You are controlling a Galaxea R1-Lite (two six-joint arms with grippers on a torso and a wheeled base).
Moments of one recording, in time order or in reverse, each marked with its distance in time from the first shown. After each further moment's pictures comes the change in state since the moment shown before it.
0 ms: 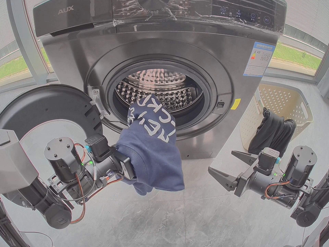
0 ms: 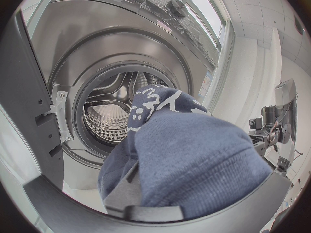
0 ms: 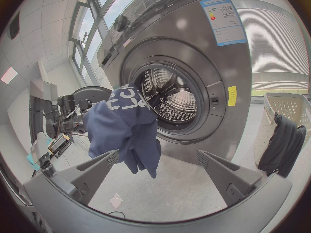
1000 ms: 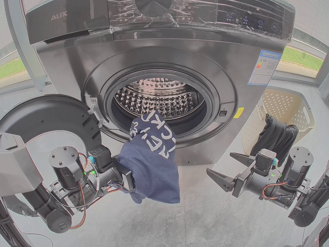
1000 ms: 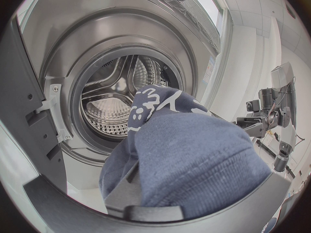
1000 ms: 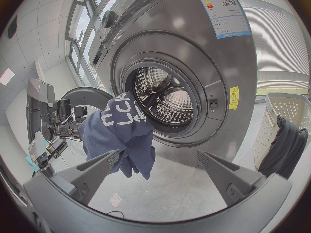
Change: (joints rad) left arm -0.005 0.029 0.062 -0.002 -0.002 0.070; right arm -0.003 0.029 -0.007 -0.001 -0.002 0.004
